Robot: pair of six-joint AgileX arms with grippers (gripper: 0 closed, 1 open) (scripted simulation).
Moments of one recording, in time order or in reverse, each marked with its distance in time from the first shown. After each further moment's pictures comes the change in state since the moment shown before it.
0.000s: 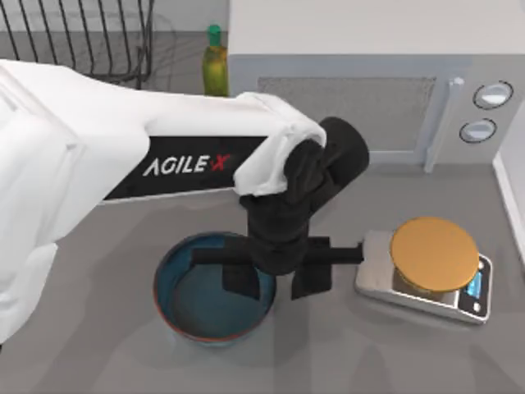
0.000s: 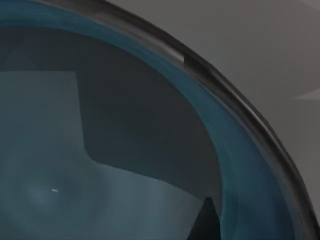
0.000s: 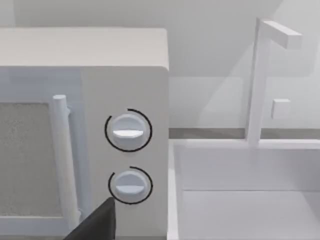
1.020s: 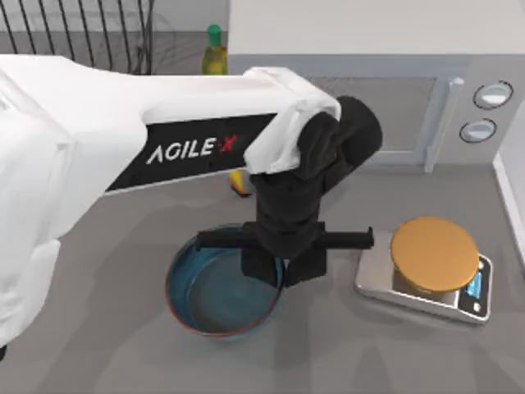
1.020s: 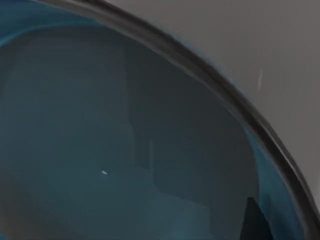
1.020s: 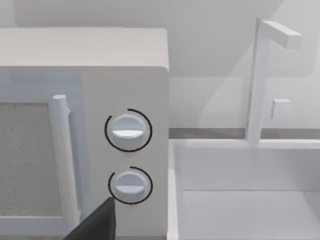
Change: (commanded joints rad) left arm -0.010 0.012 0.115 -0.114 0.000 -0.003; right arm 0.000 0.000 0.000 0.000 0.000 0.000
